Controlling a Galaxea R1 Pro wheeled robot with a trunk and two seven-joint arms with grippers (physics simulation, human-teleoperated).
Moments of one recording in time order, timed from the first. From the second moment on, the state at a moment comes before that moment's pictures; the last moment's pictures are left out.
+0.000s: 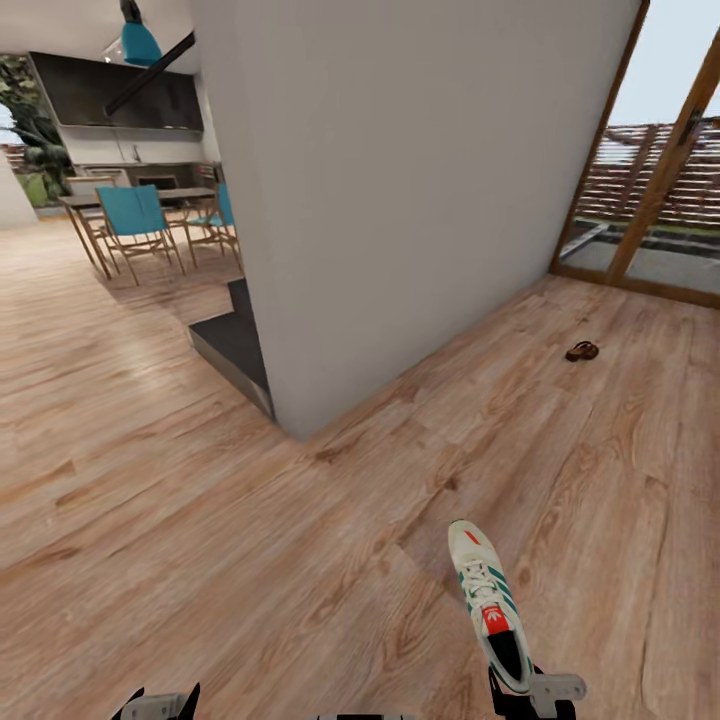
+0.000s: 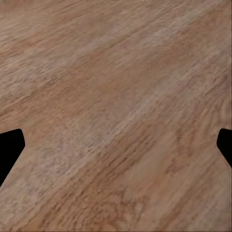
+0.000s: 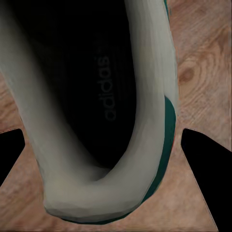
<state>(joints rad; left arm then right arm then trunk) -0.19 0.14 0.23 -0.38 0.04 -0.56 -0.25 -0.14 0.00 -0.25 -0.60 0.23 -0.43 0.04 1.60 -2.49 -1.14</state>
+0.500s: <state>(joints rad) -0.19 0.14 0.23 -0.38 0.04 -0.56 -0.25 -0.14 0.00 -0.25 -0.60 0.23 -0.43 0.04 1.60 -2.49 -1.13</state>
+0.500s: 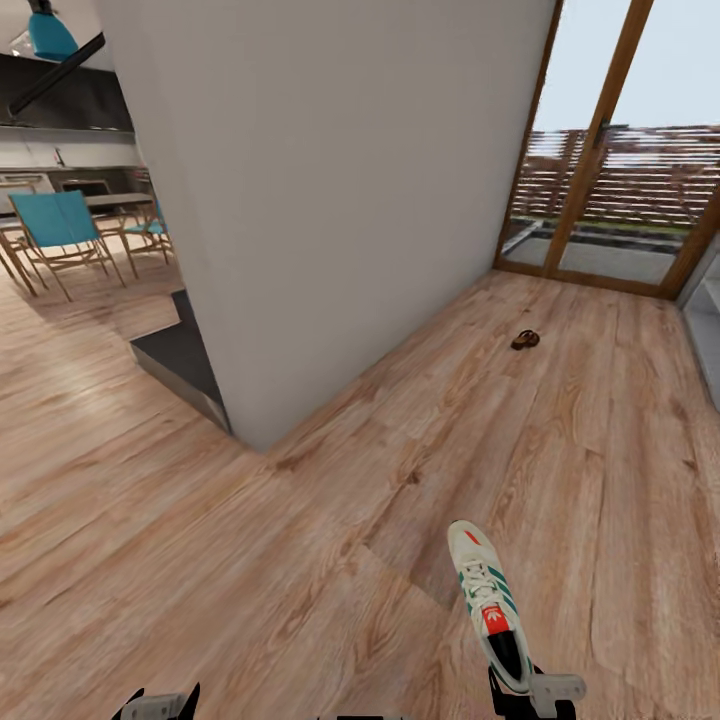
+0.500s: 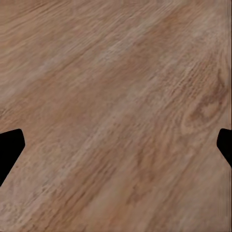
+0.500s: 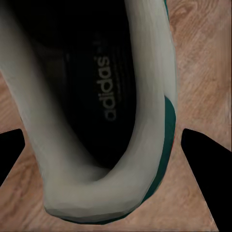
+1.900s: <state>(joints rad) -0.19 0.14 0.23 -0.38 0.04 -0.56 -0.25 -0.14 0.00 -0.25 -0.60 0.23 -0.43 0.04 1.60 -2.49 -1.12</state>
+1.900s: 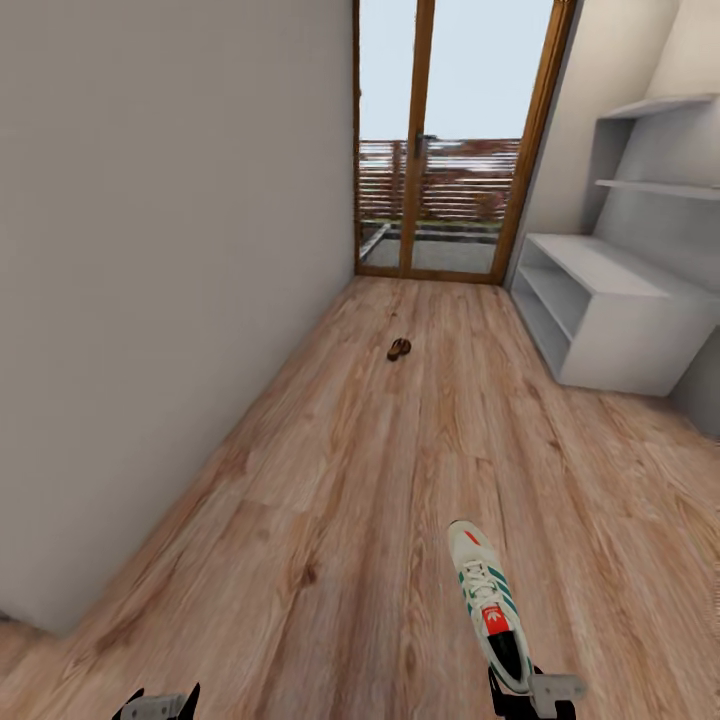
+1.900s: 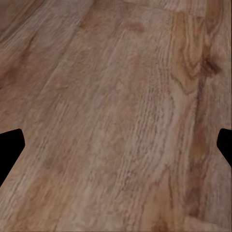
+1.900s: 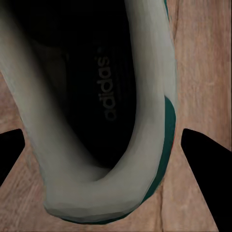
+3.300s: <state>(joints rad) -0.18 0.14 0.23 -0.38 0.04 -0.56 -0.25 -0.14 0.00 -0.24 -0.60 0.23 -0.43 0.04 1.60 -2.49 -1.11</state>
